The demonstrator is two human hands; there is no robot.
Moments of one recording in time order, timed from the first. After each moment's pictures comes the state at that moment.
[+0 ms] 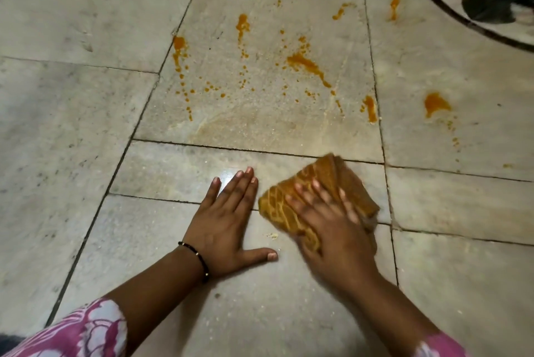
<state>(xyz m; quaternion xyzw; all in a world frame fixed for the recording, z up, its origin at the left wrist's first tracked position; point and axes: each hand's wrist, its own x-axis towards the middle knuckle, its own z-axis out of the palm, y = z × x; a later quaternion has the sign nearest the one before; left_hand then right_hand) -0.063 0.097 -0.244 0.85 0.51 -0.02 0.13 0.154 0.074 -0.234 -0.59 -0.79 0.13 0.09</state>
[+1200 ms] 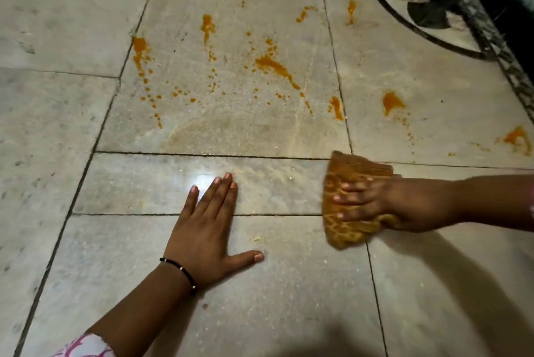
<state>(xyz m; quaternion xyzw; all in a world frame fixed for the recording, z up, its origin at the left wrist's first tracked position) -0.061 0.098 -0.245 0.85 0.52 -0.01 0.13 0.297 0.143 -0.169 -0.28 -0.90 0.26 -0.21</state>
